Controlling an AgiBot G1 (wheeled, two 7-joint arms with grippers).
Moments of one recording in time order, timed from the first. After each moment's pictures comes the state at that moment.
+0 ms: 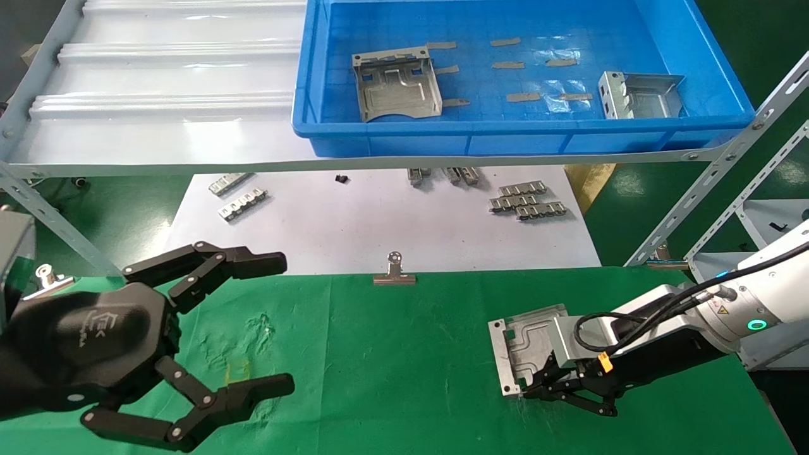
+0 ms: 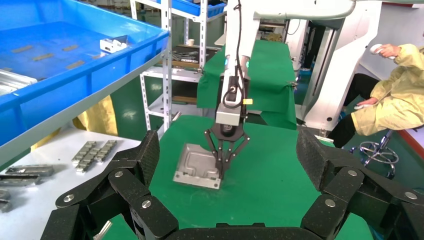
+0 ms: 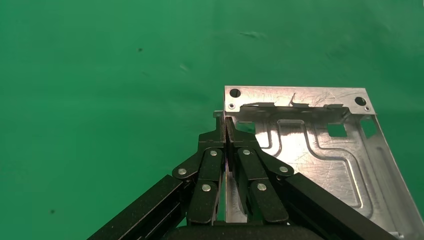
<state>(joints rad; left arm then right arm) -1.10 0.57 0.39 -1.25 0.65 1.45 -0.13 1.82 -0.95 -1.33 0.48 -1.20 -1.52 -0.30</state>
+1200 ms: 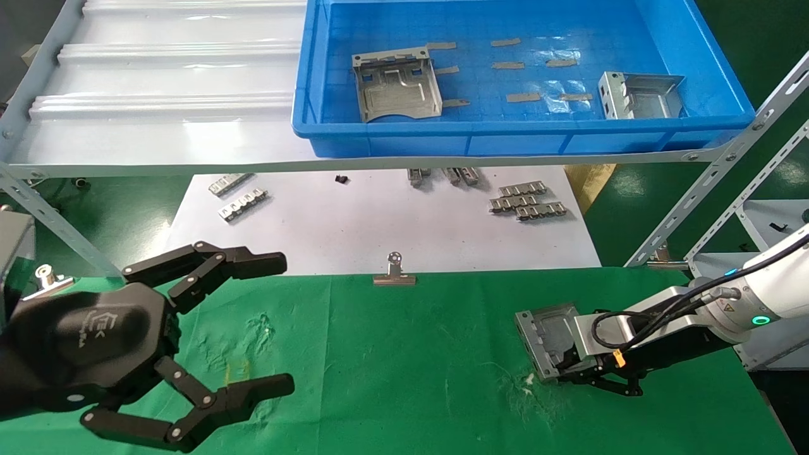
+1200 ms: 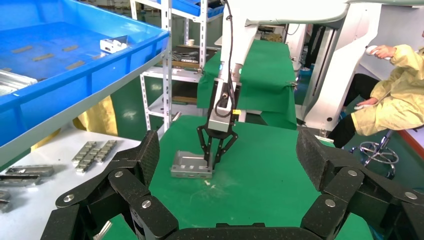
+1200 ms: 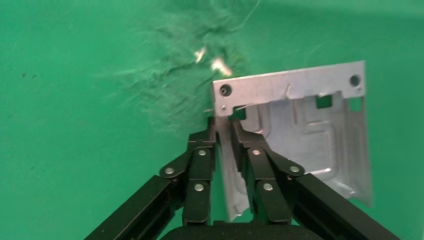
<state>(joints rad) -1.10 0.57 0.39 -1.25 0.65 1.45 -0.13 1.83 -1.08 -1.36 0.08 -1.26 -1.47 -0.60</state>
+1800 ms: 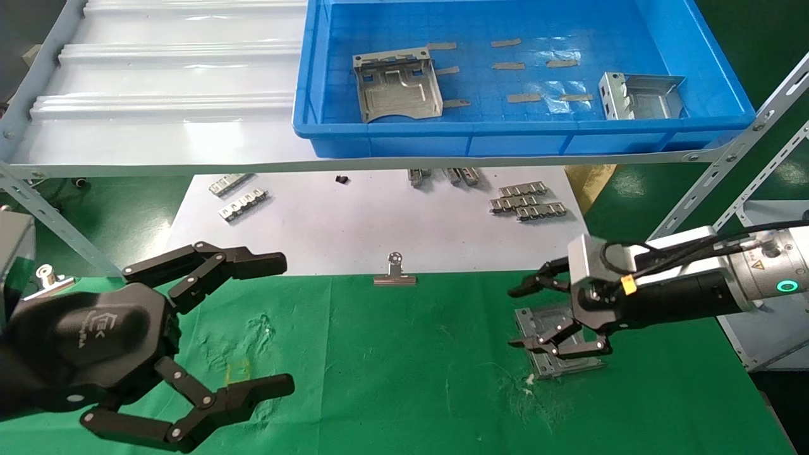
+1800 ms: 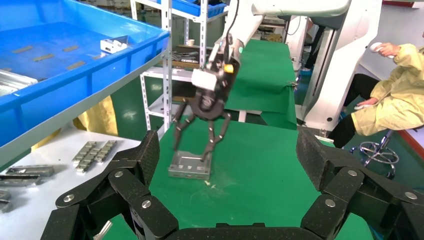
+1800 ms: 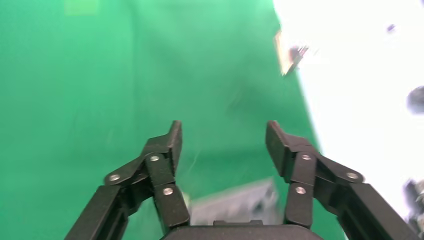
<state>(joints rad) -1.10 0.57 0.39 -1.25 0.65 1.45 -0.13 1.85 -1.01 -1.23 0.09 -1.06 -1.60 -0.53</state>
